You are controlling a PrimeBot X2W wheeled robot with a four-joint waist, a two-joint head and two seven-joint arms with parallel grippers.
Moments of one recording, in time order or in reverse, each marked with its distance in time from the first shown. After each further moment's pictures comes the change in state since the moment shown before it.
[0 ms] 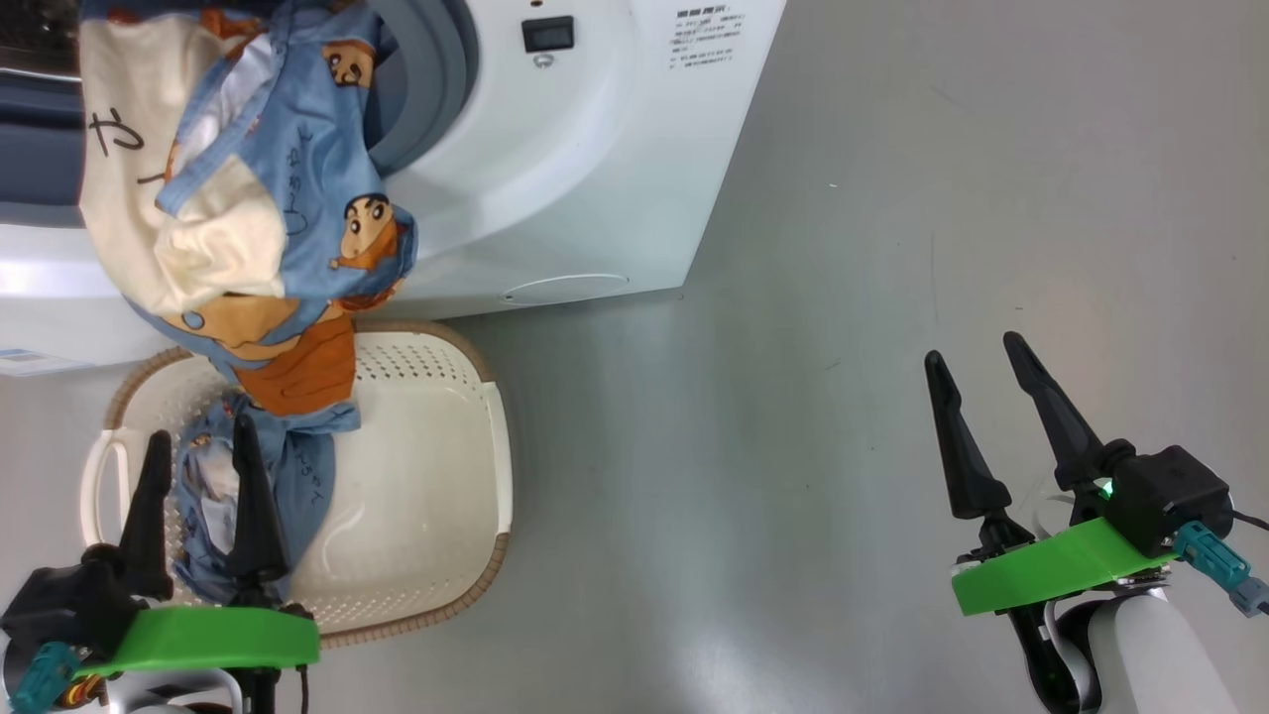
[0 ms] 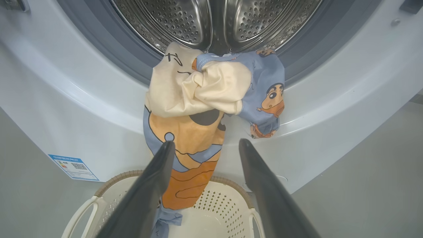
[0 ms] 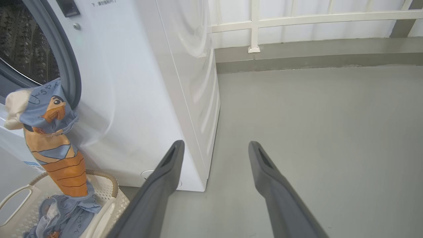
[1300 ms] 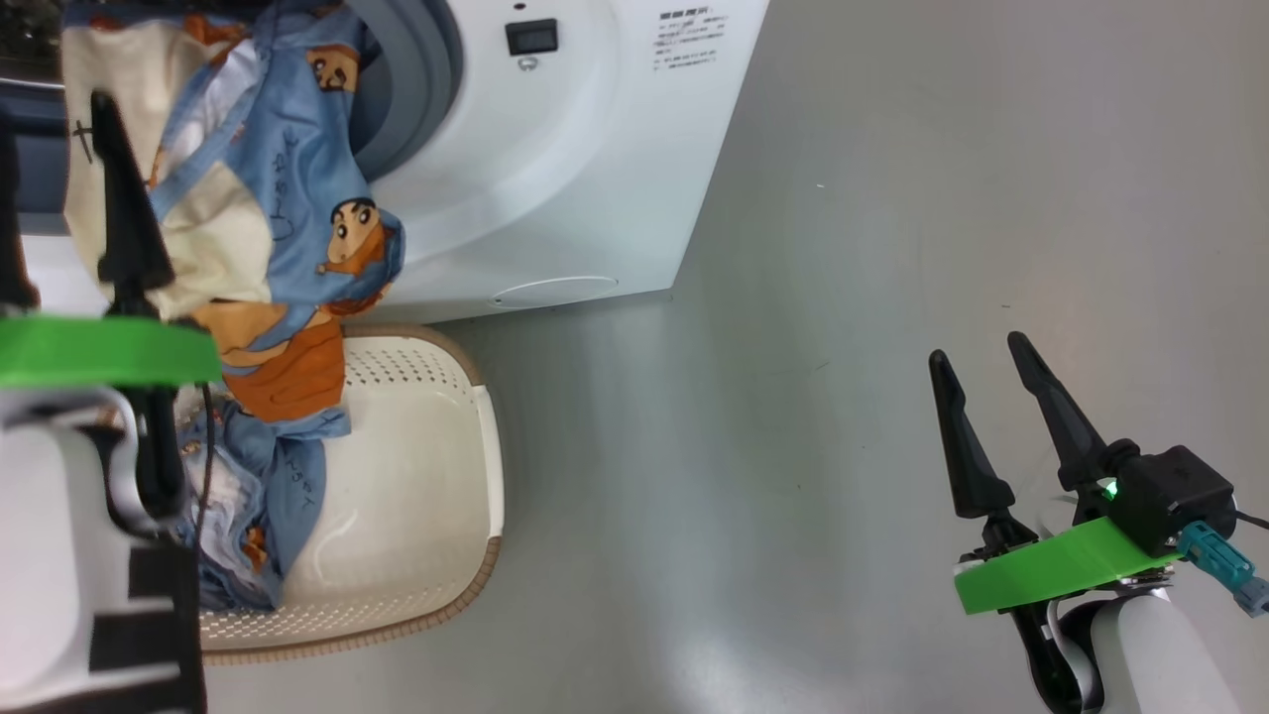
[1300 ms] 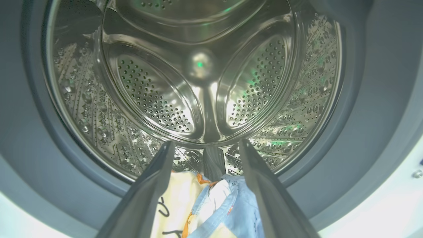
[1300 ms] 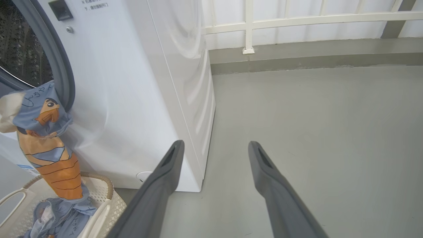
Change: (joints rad) left arm -0.508 0.056 0.052 0.217 0.065 -0.108 0.000; right arm 0.000 0.002 -0.006 0.001 0.003 0.000 0.000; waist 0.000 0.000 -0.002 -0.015
